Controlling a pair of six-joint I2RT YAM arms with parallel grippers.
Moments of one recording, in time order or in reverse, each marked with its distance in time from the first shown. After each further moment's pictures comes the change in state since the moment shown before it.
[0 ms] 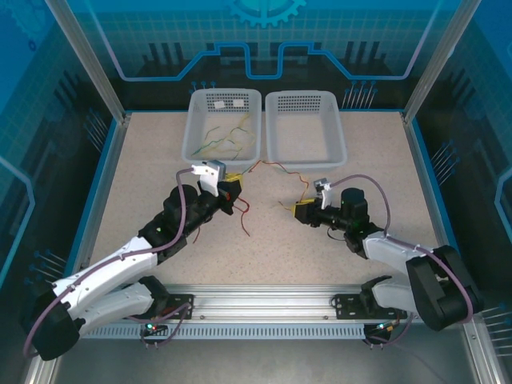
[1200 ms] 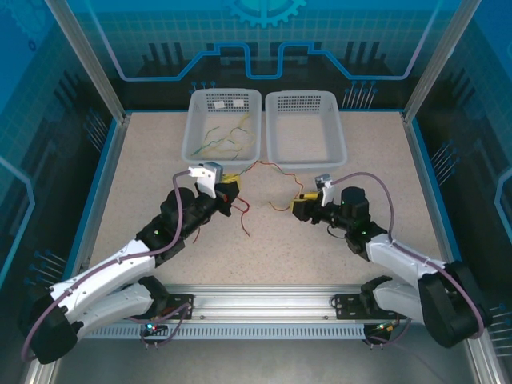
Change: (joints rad) left arm 0.000 -0.033 -0.026 0.008 -0.013 0.000; right arm 0.042 -0.142 0.036 -0.125 0.145 -0.032
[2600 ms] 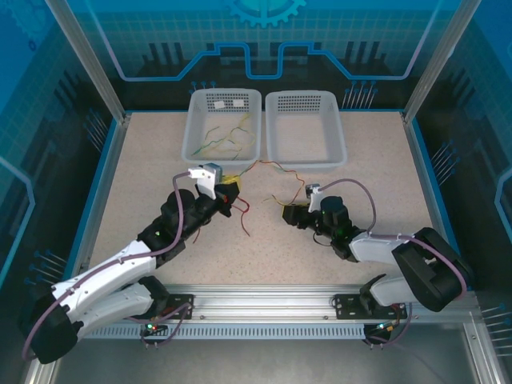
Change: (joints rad) left arm 0.000 0.002 -0.027 0.042 0.000 -0.019; right arm 0.170 0.272 -0.044 0.243 0.263 0.215
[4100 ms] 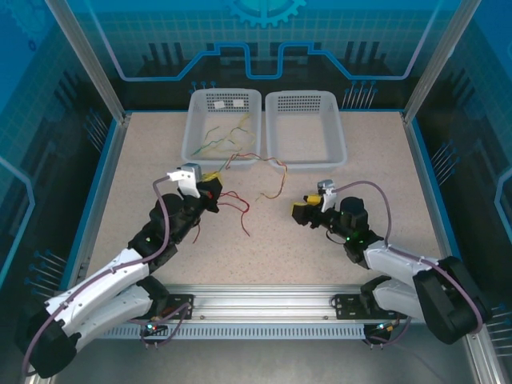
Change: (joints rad) left arm 0.071 -0.097 -0.058 -0.019 -0.122 -0.083; right arm -0.126 -0.197 -0.063 -0.011 -0.156 -0.223
